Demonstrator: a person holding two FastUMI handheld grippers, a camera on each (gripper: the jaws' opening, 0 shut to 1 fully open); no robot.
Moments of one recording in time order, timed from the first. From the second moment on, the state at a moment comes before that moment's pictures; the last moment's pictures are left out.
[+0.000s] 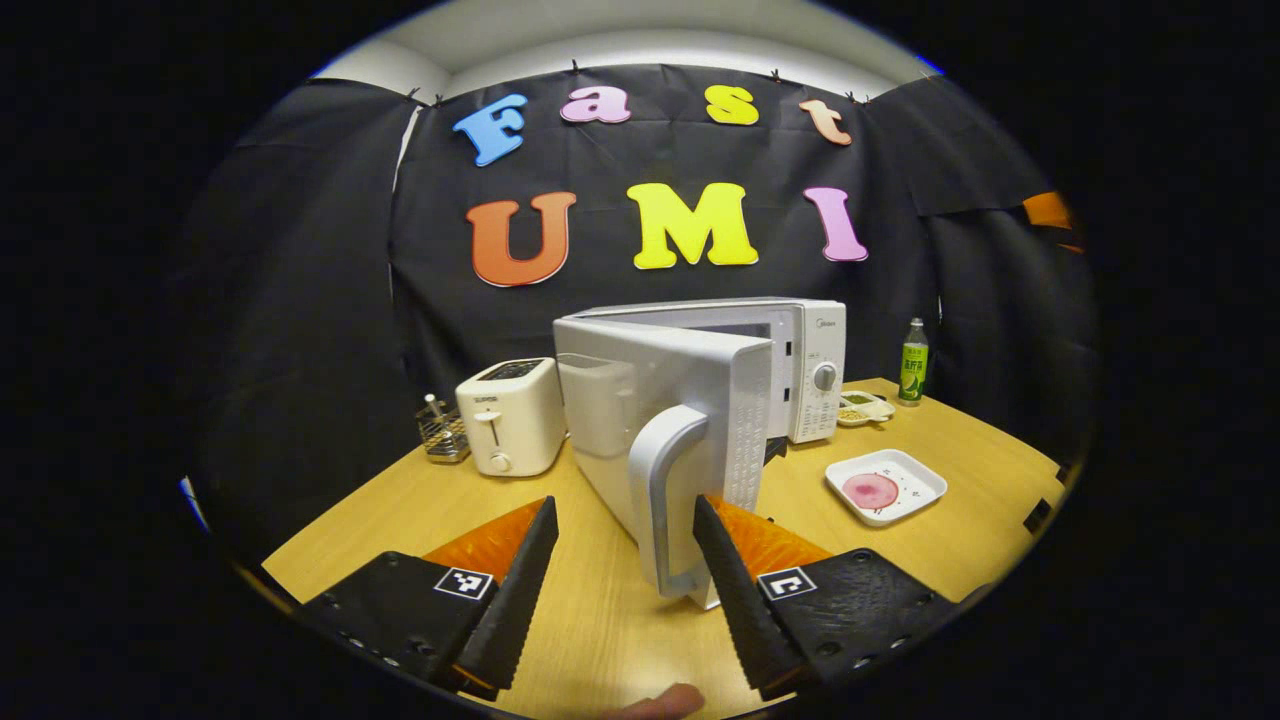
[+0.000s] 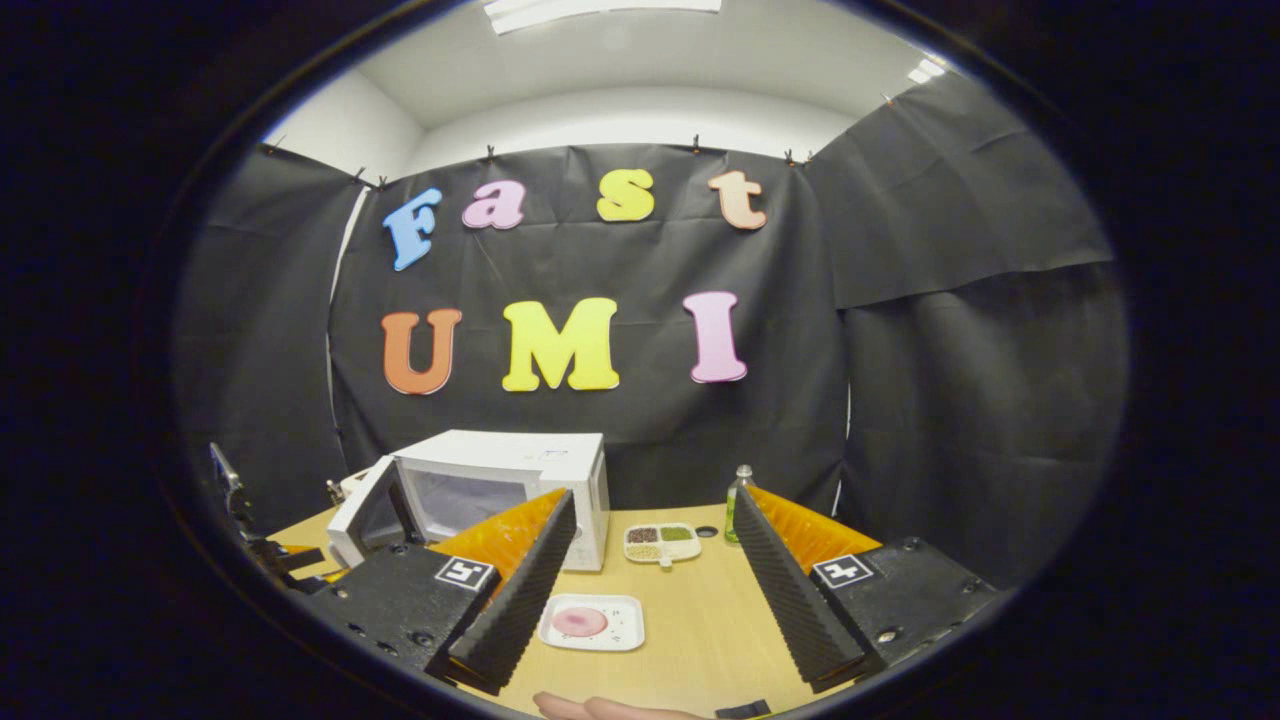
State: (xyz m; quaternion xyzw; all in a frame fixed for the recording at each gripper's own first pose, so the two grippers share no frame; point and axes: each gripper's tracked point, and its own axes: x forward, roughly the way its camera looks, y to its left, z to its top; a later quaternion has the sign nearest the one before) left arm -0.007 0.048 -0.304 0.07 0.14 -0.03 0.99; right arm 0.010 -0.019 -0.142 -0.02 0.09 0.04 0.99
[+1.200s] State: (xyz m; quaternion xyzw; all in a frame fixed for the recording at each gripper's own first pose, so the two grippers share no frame) left arm -0.069 0.051 -0.099 0.03 -0.01 0.00 1.00; right arm 0.108 -0.019 -0.315 -0.04 0.44 0.12 0.89
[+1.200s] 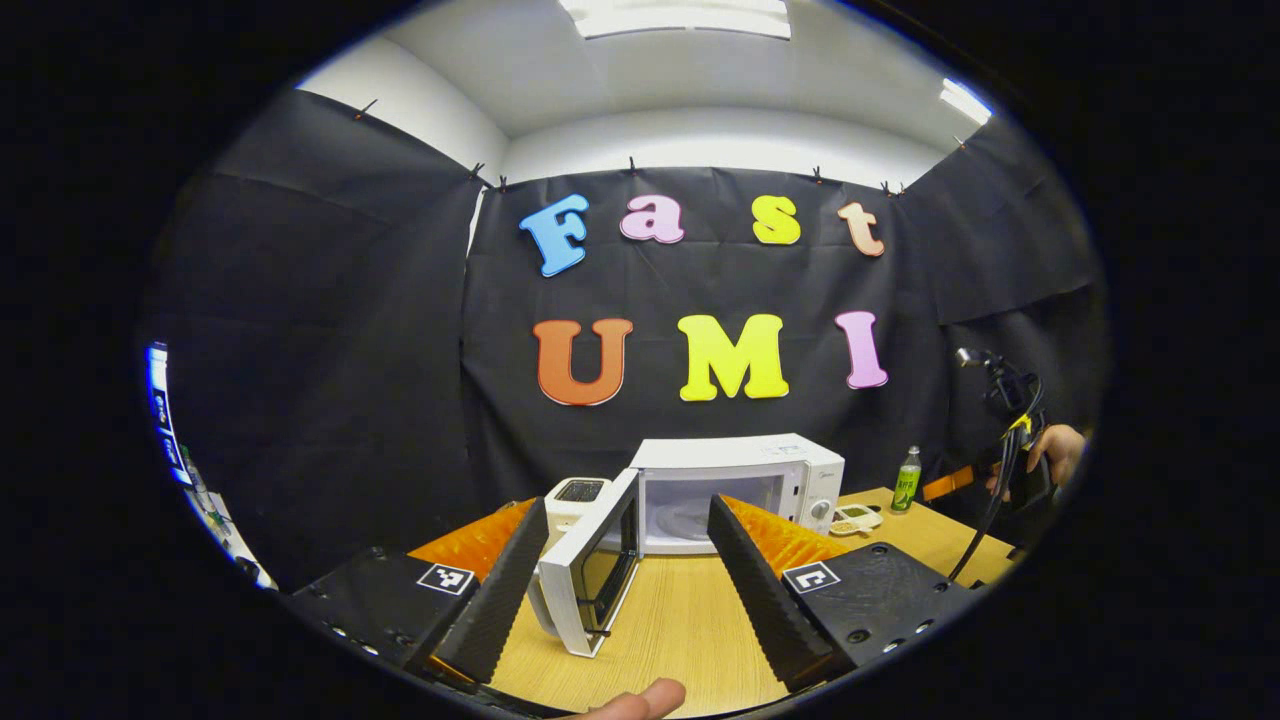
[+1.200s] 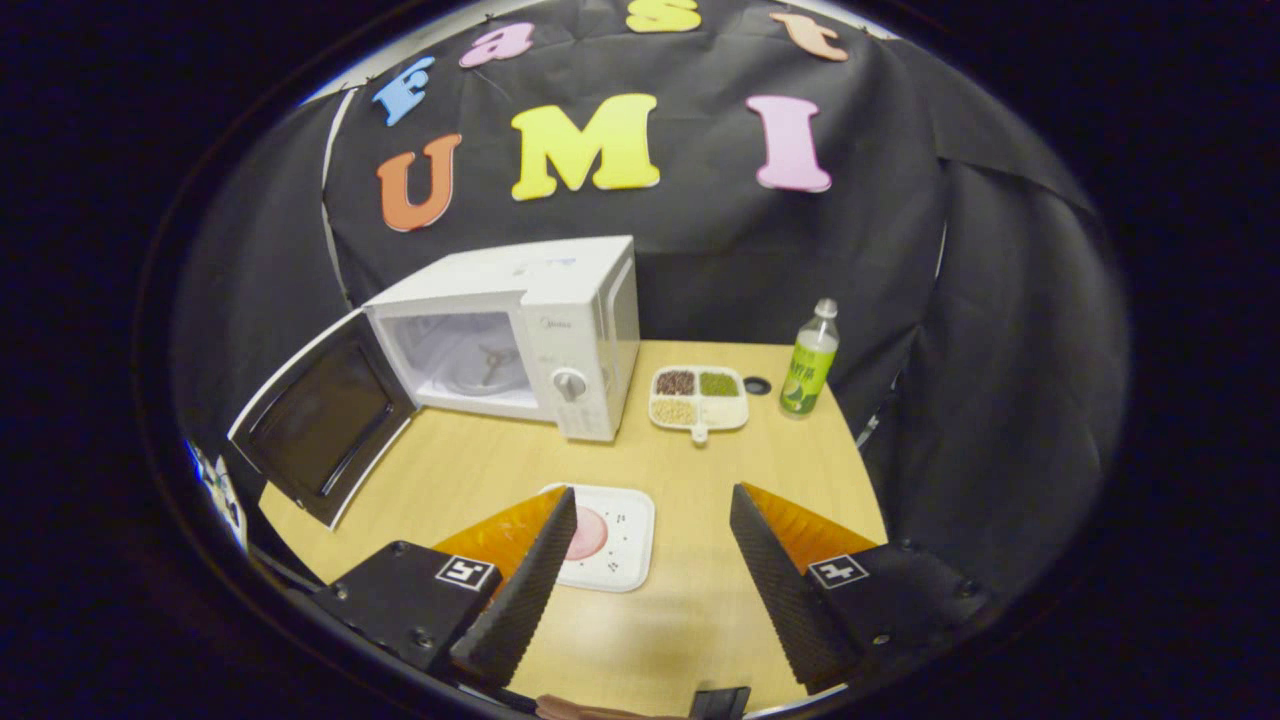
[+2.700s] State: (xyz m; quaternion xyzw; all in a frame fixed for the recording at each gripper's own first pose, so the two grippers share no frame) left arm -0.028 0.052 -0.125 0.01 0.03 0.03 1.00; right arm 0.104 0.009 -0.508 0.13 0.73 0.19 0.65
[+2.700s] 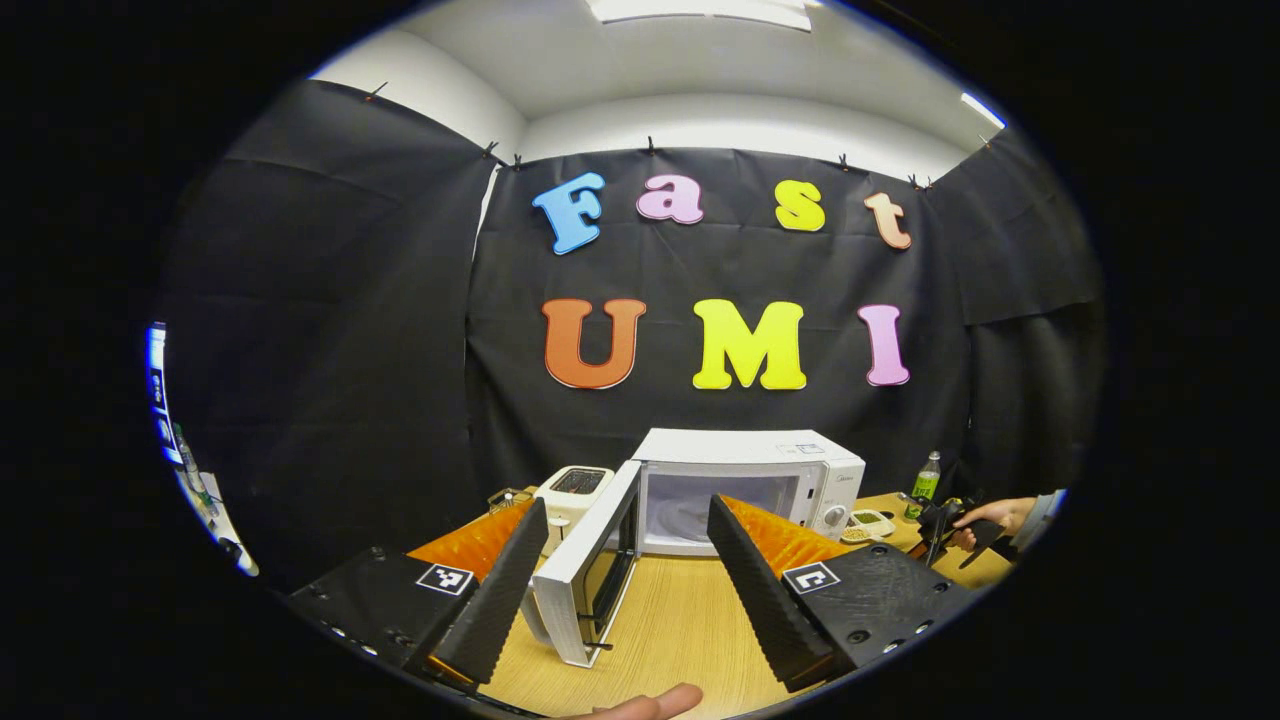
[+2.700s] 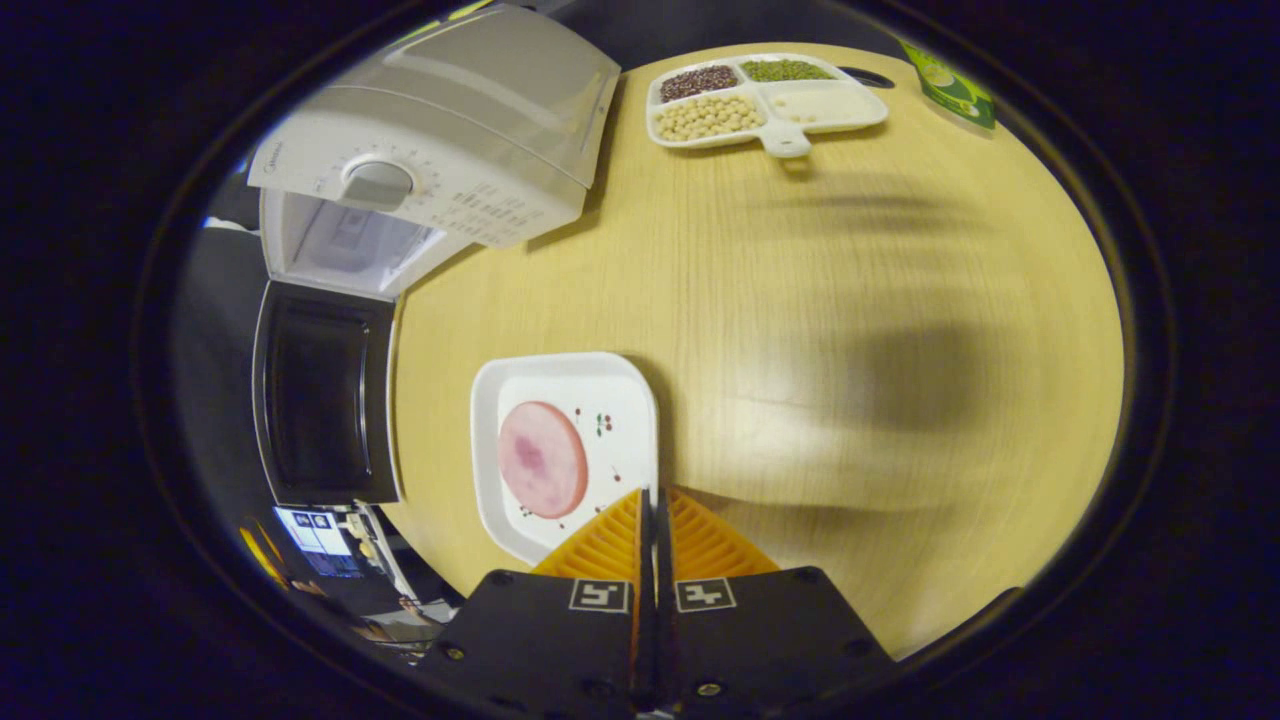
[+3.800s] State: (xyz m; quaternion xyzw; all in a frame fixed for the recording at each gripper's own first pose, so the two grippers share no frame) left arm -0.066 0.076 -0.134 0.04 0.03 -0.01 1.00; right arm 0.062 0.184 -0.420 0.27 0.67 0.21 0.66
